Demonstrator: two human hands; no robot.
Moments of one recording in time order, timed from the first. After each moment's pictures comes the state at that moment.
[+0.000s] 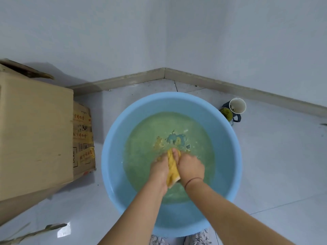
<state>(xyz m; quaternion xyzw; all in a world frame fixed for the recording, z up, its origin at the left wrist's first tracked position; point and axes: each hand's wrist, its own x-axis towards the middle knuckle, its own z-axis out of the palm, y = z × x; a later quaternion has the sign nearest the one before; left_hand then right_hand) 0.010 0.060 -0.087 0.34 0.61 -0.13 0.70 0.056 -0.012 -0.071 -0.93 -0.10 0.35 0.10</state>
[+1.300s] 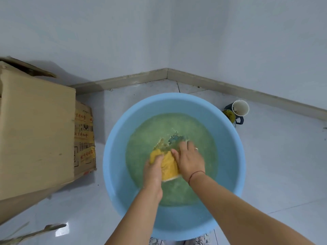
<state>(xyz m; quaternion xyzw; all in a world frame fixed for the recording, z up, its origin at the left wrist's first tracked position) -0.004 0.073 -0.079 0.33 0.66 -0.08 0.67 0.070 -0.012 -0.105 -0.93 -0.18 0.32 0.07</state>
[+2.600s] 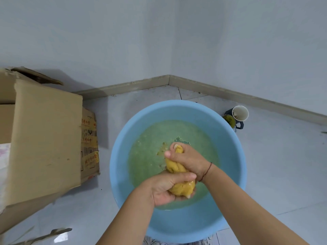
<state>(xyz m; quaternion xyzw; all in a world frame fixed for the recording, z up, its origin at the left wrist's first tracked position) 0.002 0.091 -0.019 0.26 0.41 -0.36 0.80 0.092 0.010 -0.046 -0.60 -0.01 0.56 0.57</state>
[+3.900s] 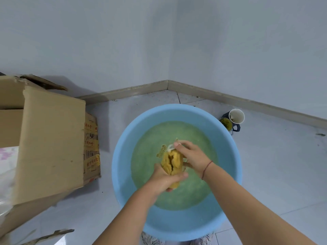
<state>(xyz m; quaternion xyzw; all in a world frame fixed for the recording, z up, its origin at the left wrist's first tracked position) -0.009 0.089 -0.045 0.52 0.46 -0.28 0.66 0.100 0.005 -0.047 -0.70 0.10 0.49 0.51</state>
